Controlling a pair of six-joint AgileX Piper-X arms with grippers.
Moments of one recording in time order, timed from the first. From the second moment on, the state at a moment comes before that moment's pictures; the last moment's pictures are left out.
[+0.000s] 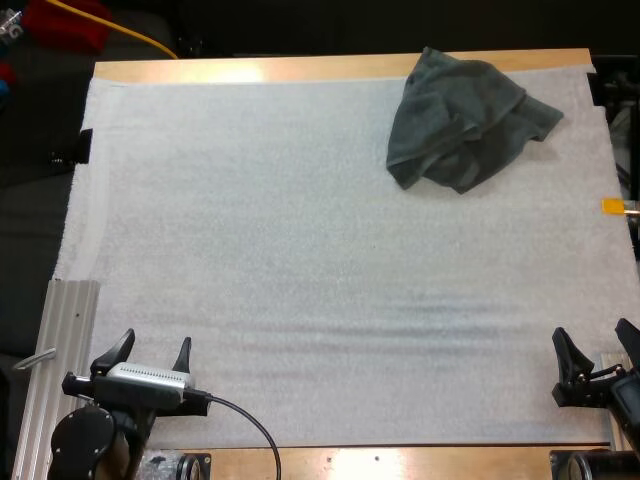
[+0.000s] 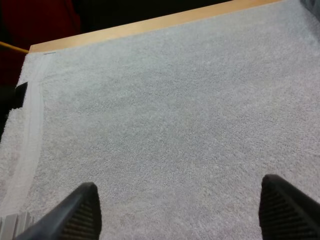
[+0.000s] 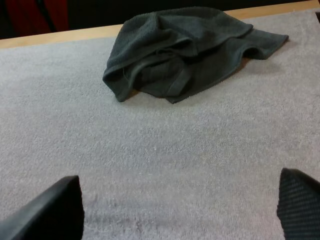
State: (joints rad) left arm 0.01 -0.01 -0.49 0.99 0.08 -1.63; right arm 0.03 -0.01 -0.48 0.94 -0.18 -1.77
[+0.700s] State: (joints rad) left arm 0.01 -0.01 -0.52 0.99 0.19 -1.63; right arm 0.03 -0.01 -0.52 0.94 -0.21 -1.77
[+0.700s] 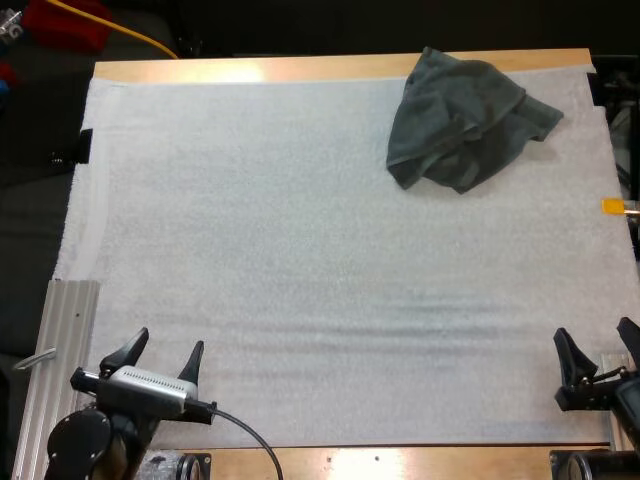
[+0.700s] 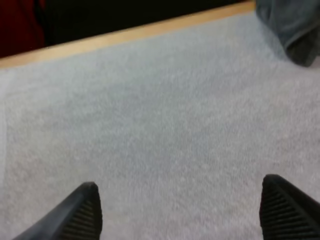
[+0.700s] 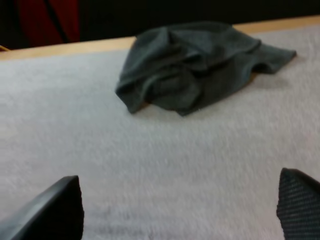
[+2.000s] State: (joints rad) left arm -0.20 0.23 -0.78 0.91 0.42 -1.66; right arm 0.04 0.47 -0.76 0.68 -0.58 -1.62
